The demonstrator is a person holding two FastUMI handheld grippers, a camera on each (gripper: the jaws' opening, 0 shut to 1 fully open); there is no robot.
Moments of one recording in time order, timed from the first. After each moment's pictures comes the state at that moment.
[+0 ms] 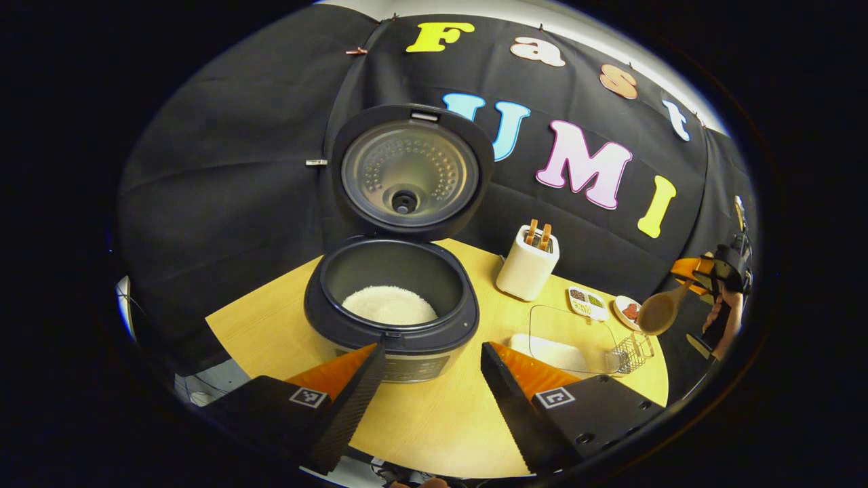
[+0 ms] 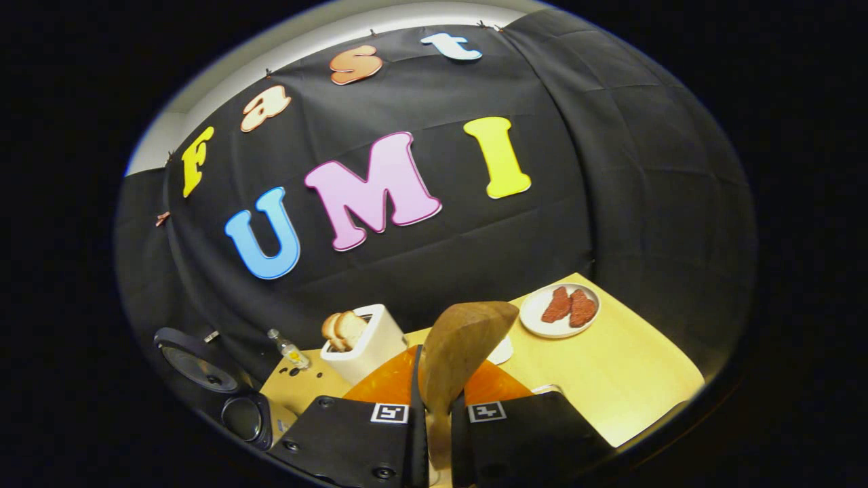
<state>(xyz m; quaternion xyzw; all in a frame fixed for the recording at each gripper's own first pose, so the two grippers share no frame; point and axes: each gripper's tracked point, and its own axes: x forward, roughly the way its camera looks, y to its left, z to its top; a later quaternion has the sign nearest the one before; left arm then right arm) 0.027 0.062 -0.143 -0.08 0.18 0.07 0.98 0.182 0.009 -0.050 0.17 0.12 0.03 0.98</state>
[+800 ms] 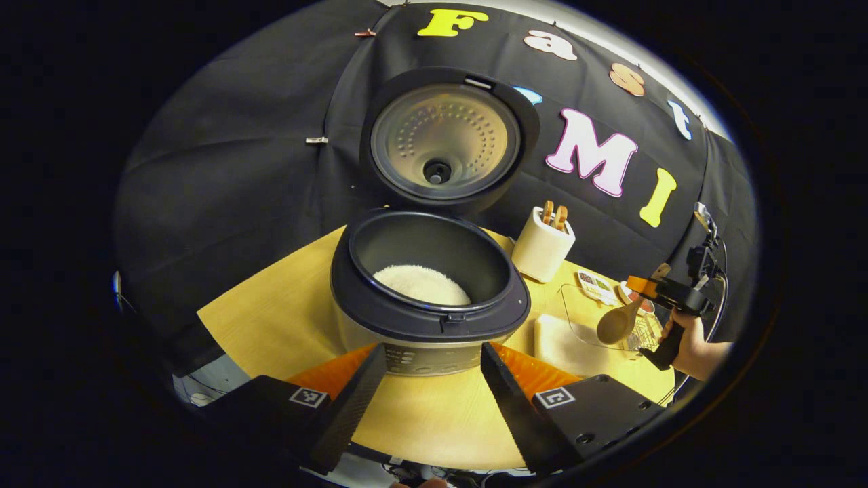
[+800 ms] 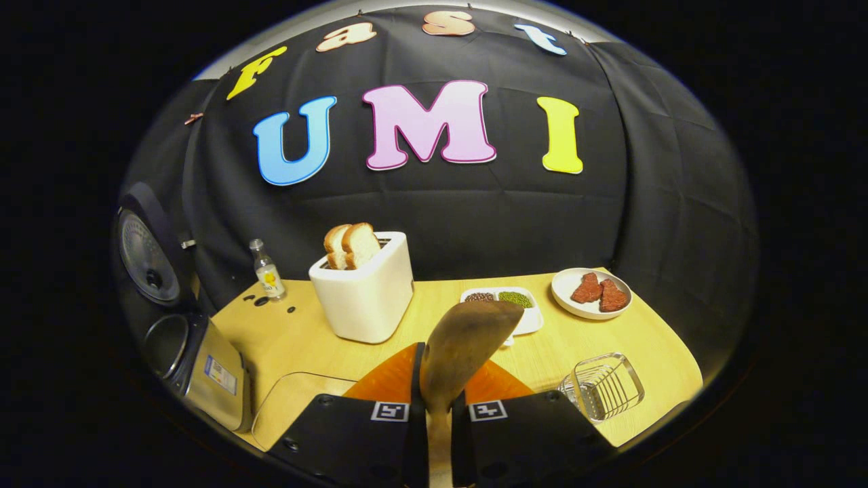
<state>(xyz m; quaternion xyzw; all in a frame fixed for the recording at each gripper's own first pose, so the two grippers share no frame) 0.028 0.112 -0.188 -0.09 0.21 0.04 0.97 0.211 0.077 -0.188 0.02 0.16 0.02 0.99</state>
